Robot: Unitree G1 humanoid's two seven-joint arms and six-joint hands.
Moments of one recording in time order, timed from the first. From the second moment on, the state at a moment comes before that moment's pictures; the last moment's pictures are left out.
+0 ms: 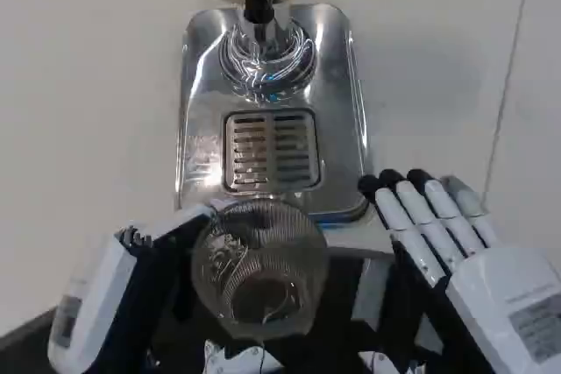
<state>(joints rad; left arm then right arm) 0.27 0.26 0.04 -0.21 0.52 -0.72 0.19 0.43 -0.34 0.12 -0.63 -1.06 -0.27 -0.15</state>
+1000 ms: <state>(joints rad) -0.03 0.18 0.00 0.04 0.60 -0.54 0.28 0.40 -0.25 0.17 -0.62 -1.14 -0.16 -0.14</state>
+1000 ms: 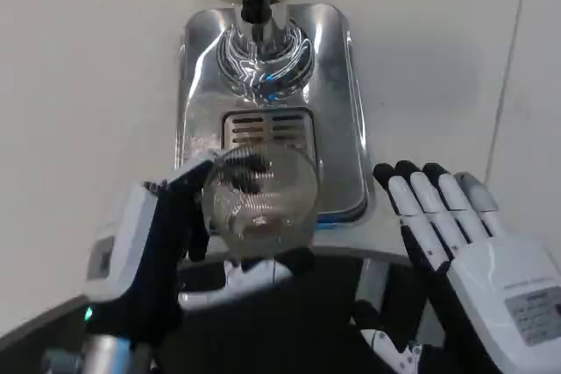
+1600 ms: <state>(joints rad) -0.46 0.27 -0.08 0.56 0.64 -0.55 0.49 0.45 -0.24 0.18 -0.64 -1.18 -0.09 -0.13</state>
